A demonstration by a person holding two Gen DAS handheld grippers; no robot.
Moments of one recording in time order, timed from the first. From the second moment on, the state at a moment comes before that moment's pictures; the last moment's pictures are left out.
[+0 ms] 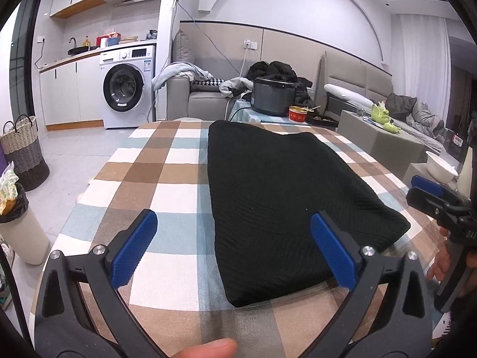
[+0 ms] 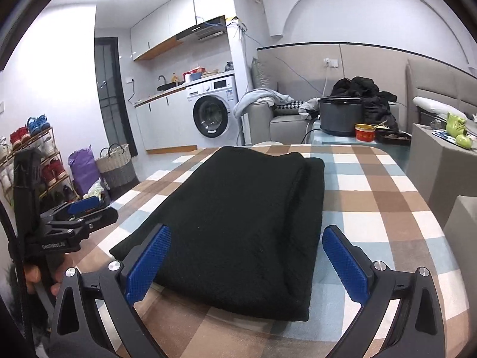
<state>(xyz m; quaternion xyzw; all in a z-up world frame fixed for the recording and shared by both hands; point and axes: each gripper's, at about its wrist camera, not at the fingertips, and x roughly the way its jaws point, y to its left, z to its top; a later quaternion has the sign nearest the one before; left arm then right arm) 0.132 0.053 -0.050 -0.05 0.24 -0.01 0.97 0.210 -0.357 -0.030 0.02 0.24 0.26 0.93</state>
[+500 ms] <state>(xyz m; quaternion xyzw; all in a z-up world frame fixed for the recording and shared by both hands) 0.131 0.049 -0.049 -0.03 0.24 0.01 0.97 0.200 -0.354 -0.025 0.01 0.21 0.26 0.94</state>
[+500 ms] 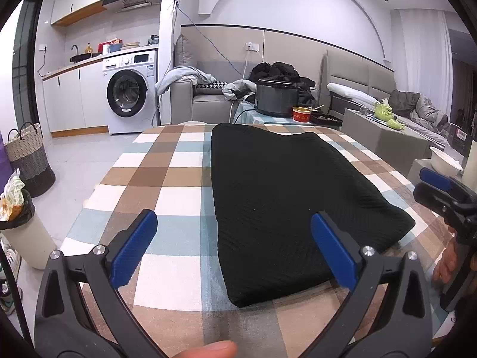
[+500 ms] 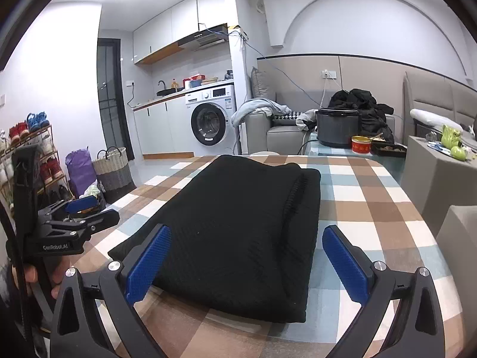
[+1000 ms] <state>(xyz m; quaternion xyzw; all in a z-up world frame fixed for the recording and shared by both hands) 0.132 0.051 -0.050 -0.03 0.24 0.00 0.97 0.200 -0.357 -0.026 0.01 0.21 0.26 0.94</state>
